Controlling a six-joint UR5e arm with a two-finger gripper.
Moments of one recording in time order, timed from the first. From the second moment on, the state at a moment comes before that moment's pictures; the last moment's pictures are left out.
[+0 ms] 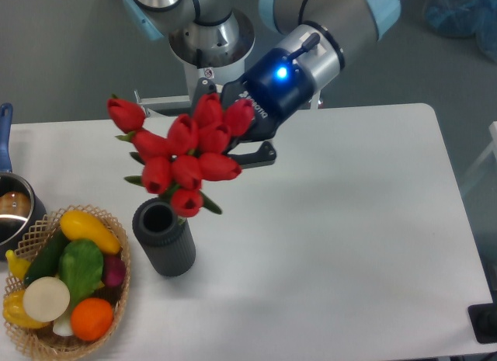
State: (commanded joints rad) arm 2.58 -1.77 -1.60 -0.90 0.20 0.89
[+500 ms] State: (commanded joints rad) arm 2.57 -1.76 -1.70 -0.85 0.18 0.89
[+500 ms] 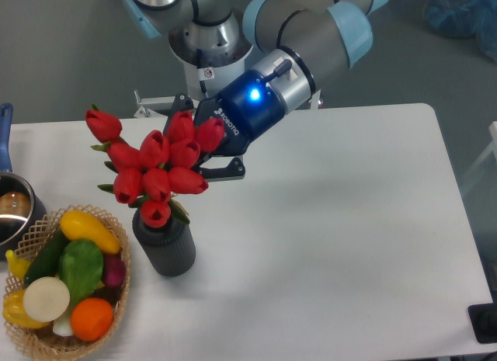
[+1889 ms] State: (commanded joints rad) arm 2.56 -1.81 -1.83 -0.82 0.20 1.04
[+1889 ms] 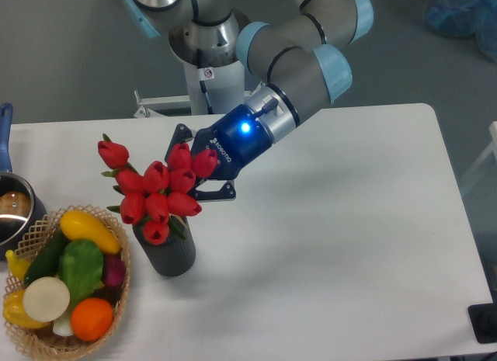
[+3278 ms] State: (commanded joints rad) arm 2.52 -1.88 -1.90 -0.81 0.28 1.16
